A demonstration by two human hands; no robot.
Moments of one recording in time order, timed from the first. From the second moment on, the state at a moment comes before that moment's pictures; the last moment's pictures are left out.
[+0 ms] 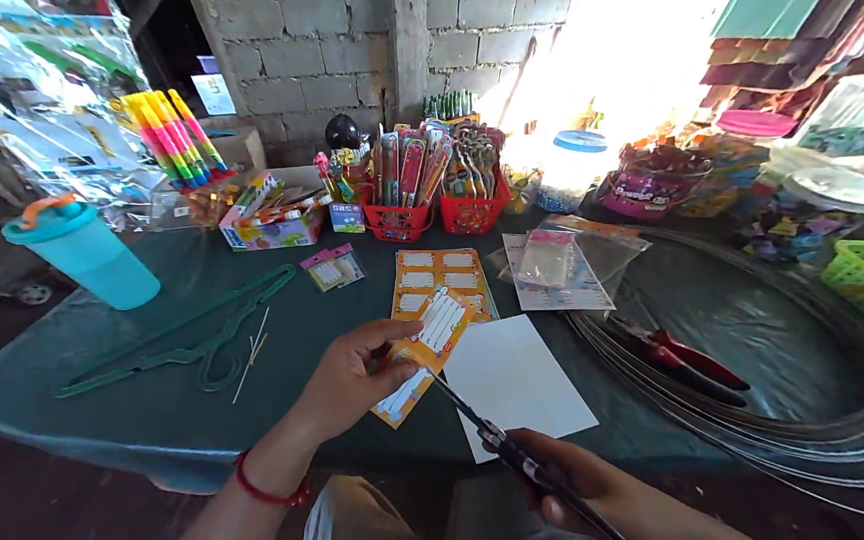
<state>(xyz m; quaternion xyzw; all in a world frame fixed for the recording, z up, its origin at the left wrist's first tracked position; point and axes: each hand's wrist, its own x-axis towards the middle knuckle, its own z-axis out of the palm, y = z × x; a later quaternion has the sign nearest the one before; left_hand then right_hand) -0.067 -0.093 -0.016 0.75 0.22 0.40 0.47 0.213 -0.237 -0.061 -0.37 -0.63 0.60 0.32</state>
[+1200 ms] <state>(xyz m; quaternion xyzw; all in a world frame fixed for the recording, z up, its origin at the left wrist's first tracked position) -0.060 -0.083 -0.016 0.76 0.23 0.33 0.51 0.211 -0.216 -0.063 -0.39 -0.63 0.58 0.33</state>
